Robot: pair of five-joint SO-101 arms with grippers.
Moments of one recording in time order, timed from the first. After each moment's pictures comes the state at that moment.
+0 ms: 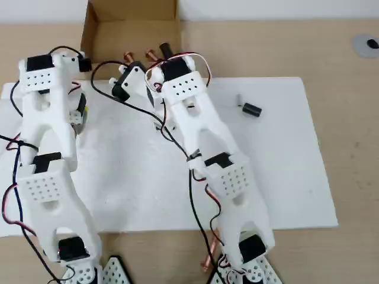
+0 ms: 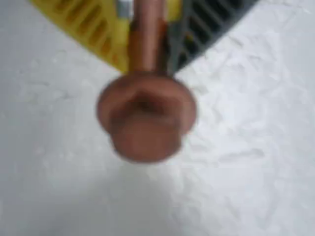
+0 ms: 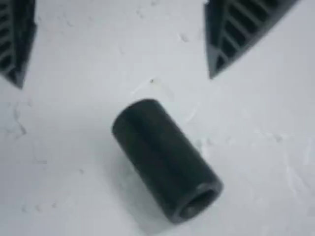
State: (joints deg) left arm -15.6 33.3 -30.8 99.9 -25.4; right arm -30.7 46.6 -51.0 101.6 24.8
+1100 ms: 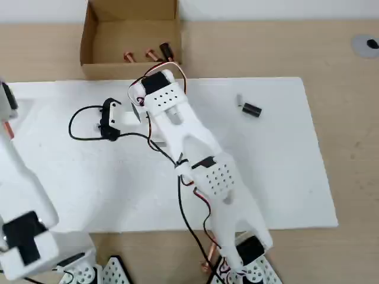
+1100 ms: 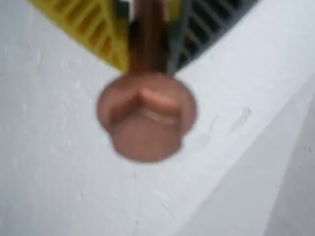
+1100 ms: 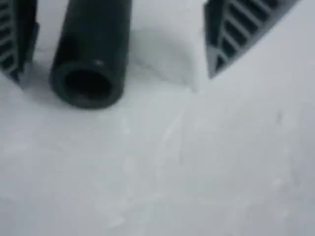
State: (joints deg) left arm -32.4 -7.6 -24.3 99.4 -17.6; right arm -35.5 57.6 -54.8 101.8 50.2
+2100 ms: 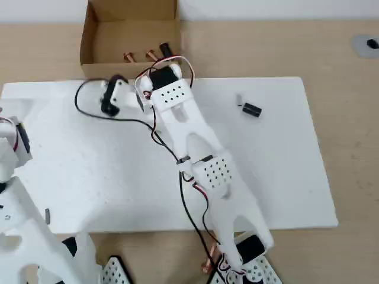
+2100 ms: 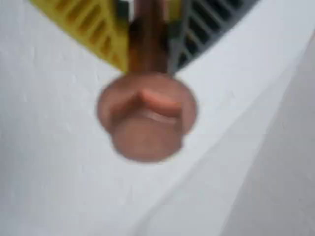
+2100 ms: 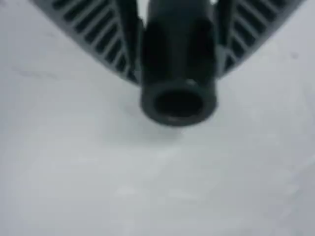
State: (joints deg) left arm -32.4 -42.8 10.0 83.6 -18.8; right arm -33.1 61.1 -71.9 101.8 34.5
